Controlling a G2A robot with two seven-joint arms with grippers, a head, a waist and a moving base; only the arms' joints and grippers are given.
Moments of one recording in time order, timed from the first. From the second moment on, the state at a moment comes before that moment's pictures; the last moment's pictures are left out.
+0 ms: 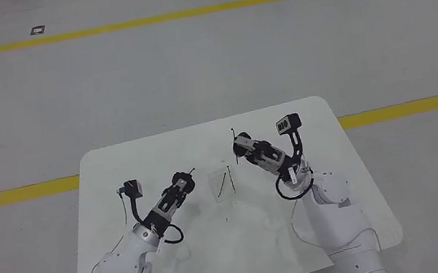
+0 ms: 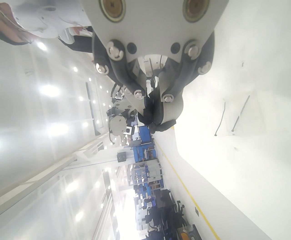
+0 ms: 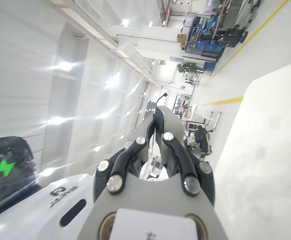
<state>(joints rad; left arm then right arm) 1.62 -1.22 -1.20 -1.71 -0.10 -0.31 -0.30 -1.49 -1.48 1.55 -1.57 0.30 -0.34 0.94</state>
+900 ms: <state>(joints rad) 1.62 -1.24 -1.21 -1.71 -0.25 -0.34 -0.38 -1.54 -1.50 1.43 -1.67 0.05 -0.34 0.63</state>
